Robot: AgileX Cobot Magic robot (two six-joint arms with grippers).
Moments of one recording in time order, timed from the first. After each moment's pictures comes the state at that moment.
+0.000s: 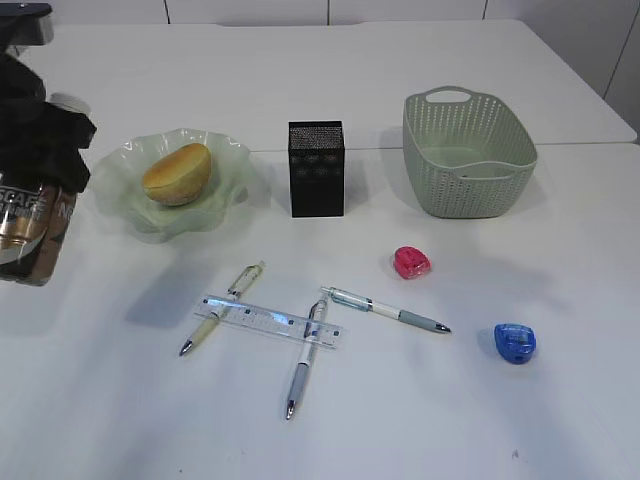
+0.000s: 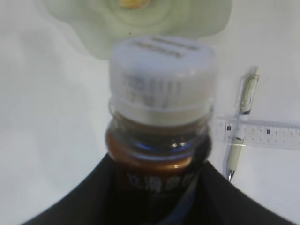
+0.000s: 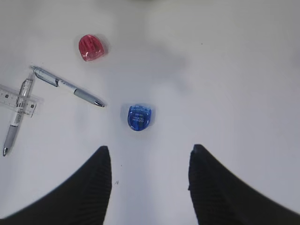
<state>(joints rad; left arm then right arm) -0.19 1.63 -1.30 -0.05 0.86 -0.05 0.03 1.33 -1.36 0.07 1.25 0.04</state>
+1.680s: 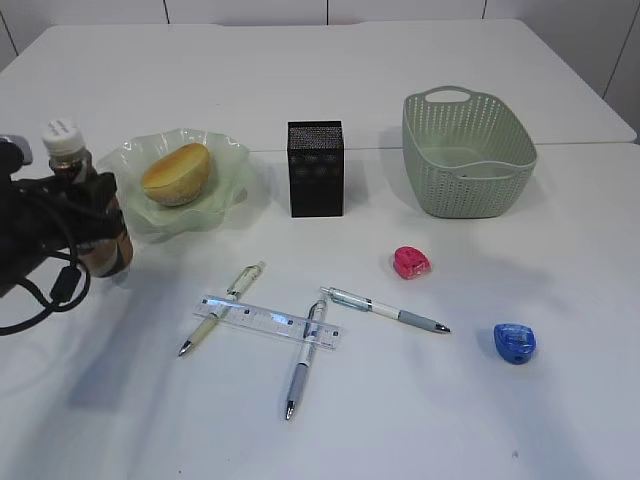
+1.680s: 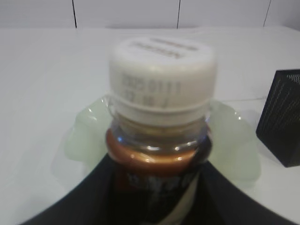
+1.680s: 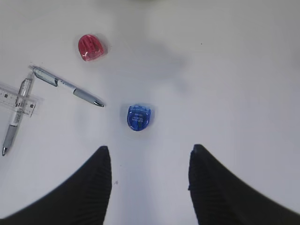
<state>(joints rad) -0.19 1.87 -0.57 -0.06 -1.09 -0.06 0.03 1.33 -1.36 0.07 1.25 0.04</state>
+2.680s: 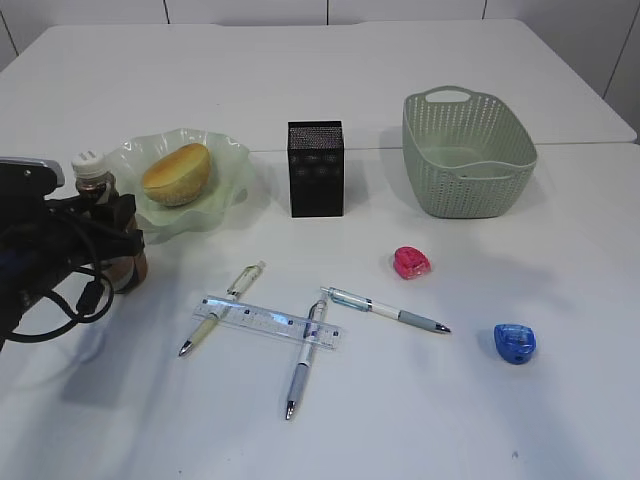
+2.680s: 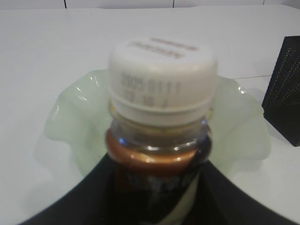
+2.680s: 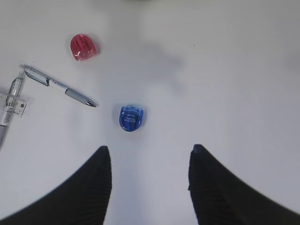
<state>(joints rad) -0.19 2.02 -0.63 -0.04 -1.13 -0.06 0.03 1.33 -1.36 0.05 1.25 0.03</state>
